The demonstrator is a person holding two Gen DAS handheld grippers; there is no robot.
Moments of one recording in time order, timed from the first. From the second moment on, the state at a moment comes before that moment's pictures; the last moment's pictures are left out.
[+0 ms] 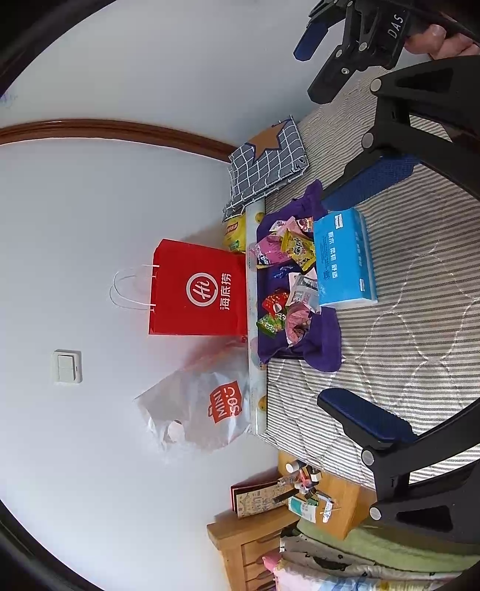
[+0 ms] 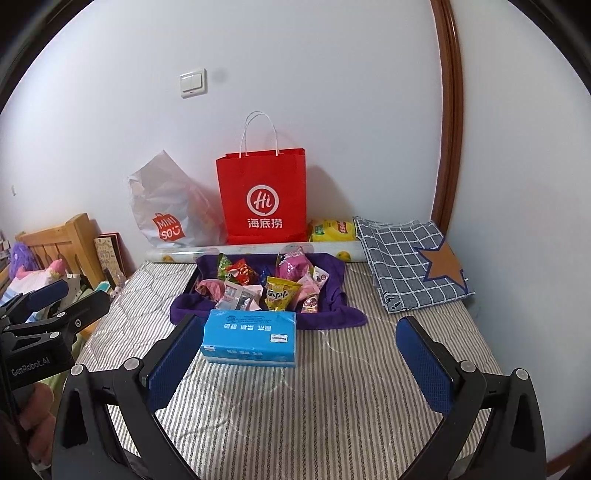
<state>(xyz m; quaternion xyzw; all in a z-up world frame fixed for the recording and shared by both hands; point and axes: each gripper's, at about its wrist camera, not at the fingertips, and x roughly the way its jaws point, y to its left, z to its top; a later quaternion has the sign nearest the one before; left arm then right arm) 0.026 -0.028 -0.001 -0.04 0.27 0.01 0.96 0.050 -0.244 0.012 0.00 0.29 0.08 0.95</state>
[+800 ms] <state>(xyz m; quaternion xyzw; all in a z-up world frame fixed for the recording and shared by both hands) 0.020 -0.029 -0.001 -0.04 0.27 0.01 0.96 0.043 -0.242 0.018 0.00 0.28 0.08 0.96</state>
